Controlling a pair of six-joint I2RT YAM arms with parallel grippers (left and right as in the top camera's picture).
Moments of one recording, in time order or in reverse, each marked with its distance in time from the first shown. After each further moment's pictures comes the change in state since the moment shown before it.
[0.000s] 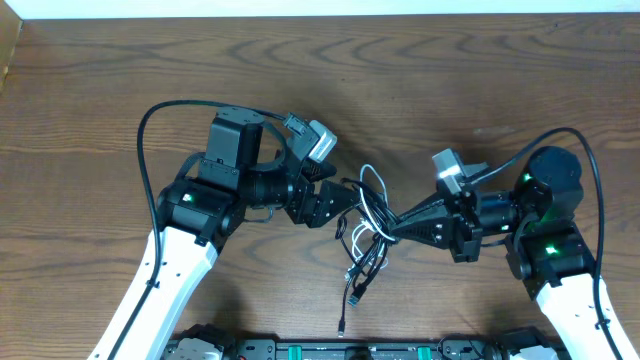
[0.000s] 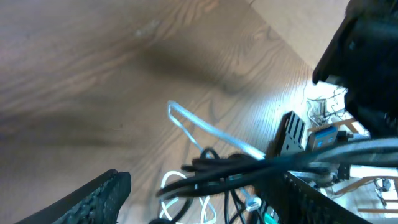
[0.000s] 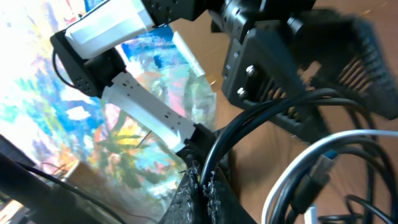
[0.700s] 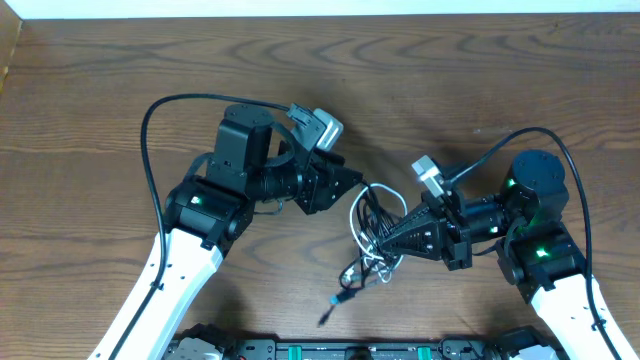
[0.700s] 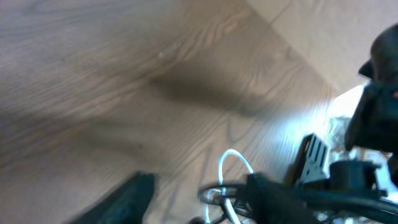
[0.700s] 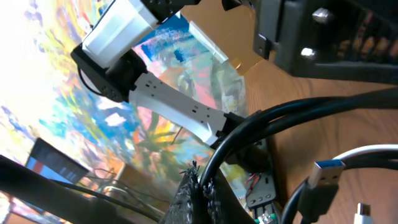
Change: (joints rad) left arm -0.049 0.000 0.000 0.116 -0.130 -0.111; right arm 0.079 0.000 0.000 0.000 -0.002 0.225
